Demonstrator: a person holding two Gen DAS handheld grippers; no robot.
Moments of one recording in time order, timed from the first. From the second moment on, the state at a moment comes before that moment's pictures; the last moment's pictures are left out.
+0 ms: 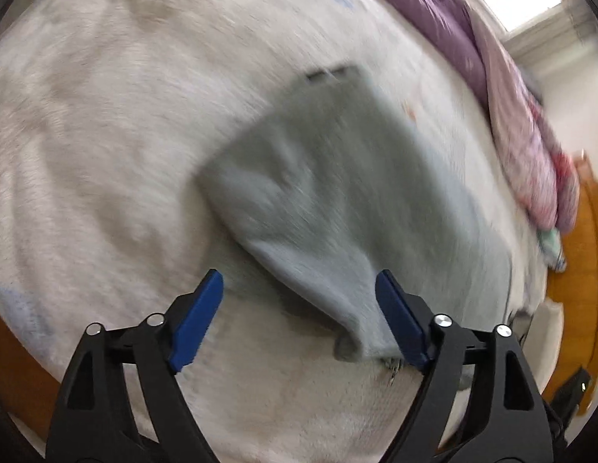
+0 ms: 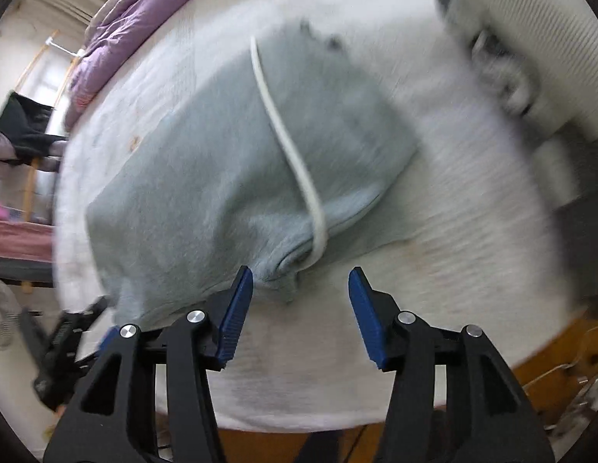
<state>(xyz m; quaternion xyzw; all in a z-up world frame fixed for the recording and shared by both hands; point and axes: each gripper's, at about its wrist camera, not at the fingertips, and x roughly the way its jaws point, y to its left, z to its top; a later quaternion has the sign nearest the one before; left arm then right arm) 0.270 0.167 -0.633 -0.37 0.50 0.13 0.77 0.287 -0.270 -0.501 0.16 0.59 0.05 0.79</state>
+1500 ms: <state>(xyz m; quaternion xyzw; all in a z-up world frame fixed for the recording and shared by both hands) 0.287 0.171 -0.588 -0.44 0.45 0.05 0.78 0.270 -0.085 -0.510 0.02 0.47 0.37 0.80</state>
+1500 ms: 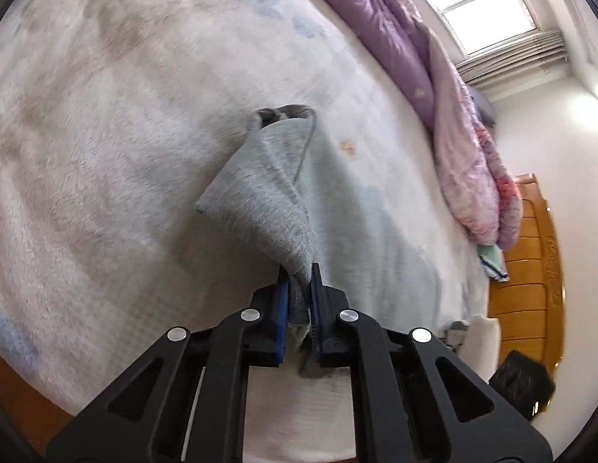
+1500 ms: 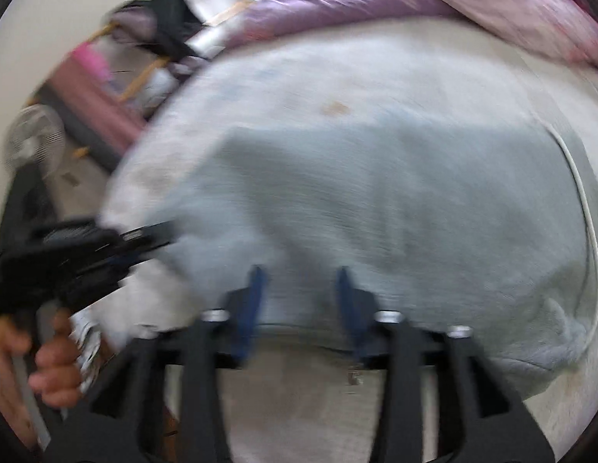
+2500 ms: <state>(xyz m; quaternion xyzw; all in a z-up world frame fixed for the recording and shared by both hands) 0.336 0.039 -0.476 -0.36 0.36 -0.03 0.86 0.338 -0.237 -0.505 0.45 0.40 0.23 0.76</state>
